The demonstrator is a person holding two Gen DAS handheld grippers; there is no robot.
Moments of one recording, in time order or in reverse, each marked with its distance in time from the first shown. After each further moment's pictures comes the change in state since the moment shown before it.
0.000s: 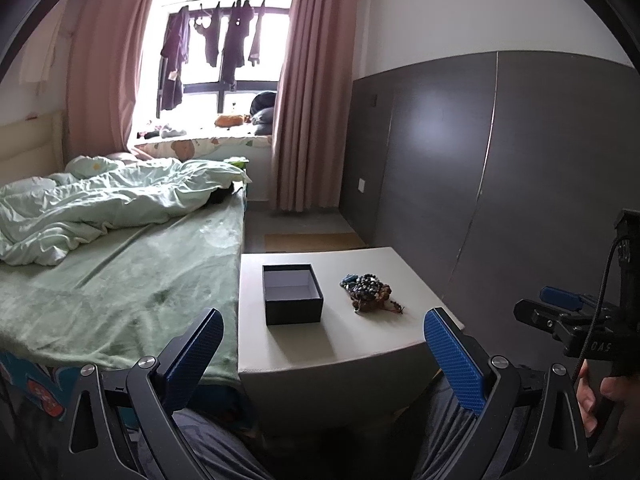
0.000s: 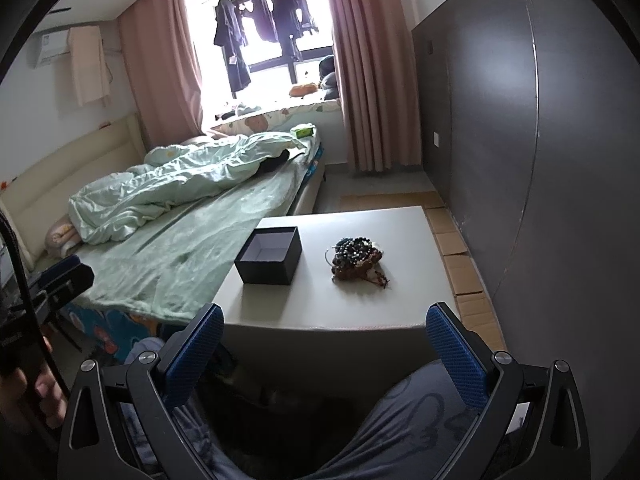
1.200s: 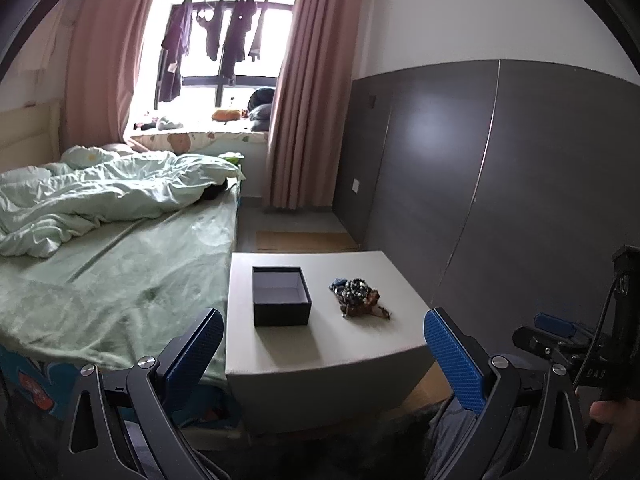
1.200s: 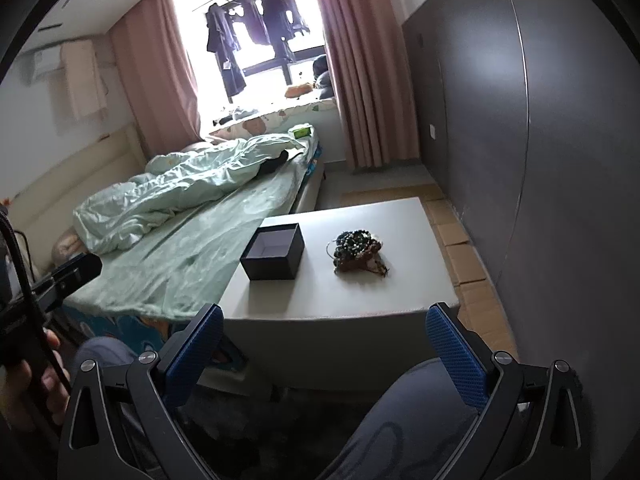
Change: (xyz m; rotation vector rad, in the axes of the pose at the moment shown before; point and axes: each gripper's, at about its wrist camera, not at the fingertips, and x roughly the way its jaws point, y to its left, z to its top) left arm 0.001 0.009 0.011 -0.041 0.005 -0.026; right arm -0.013 -0.008 -0.009 0.057 0.013 0.025
